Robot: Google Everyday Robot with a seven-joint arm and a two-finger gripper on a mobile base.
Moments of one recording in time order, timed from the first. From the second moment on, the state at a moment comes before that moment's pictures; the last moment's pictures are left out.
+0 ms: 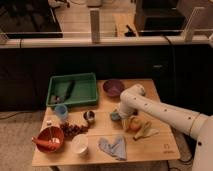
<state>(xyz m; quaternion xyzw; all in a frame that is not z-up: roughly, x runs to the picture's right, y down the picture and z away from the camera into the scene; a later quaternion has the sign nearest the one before) 0.089 0.182 0.880 -0.29 -0.17 -0.20 0.92</state>
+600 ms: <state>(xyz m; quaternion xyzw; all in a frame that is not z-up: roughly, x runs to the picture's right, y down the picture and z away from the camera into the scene) 0.092 0.181 0.879 -0.29 -0.17 -0.19 0.92</state>
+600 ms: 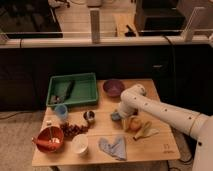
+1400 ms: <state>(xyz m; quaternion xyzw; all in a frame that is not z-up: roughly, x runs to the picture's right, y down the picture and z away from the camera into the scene) 0.092 0.180 0.877 -0.29 -0.17 -0.19 0.92</state>
